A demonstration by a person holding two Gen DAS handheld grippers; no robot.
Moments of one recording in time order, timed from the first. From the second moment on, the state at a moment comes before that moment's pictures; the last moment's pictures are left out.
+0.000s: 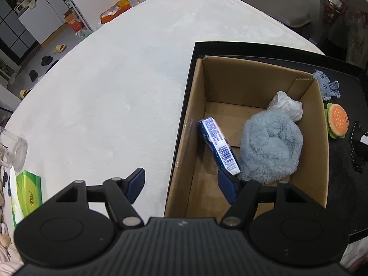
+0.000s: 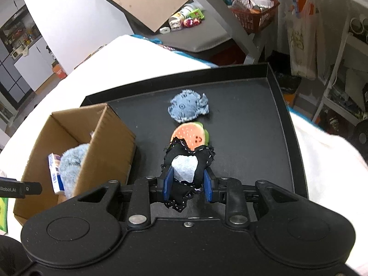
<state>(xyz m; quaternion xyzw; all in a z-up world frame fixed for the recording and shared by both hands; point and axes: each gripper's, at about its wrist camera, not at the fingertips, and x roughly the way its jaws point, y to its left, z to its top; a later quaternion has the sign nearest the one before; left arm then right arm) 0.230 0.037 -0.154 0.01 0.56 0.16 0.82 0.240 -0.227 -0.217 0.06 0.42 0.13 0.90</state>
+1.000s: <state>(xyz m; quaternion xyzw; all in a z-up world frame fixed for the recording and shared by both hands) 0.217 0.075 -0.160 -0.05 0.53 0.13 0.84 0.235 -0.152 -0.150 0.01 0.37 0.16 0.91</state>
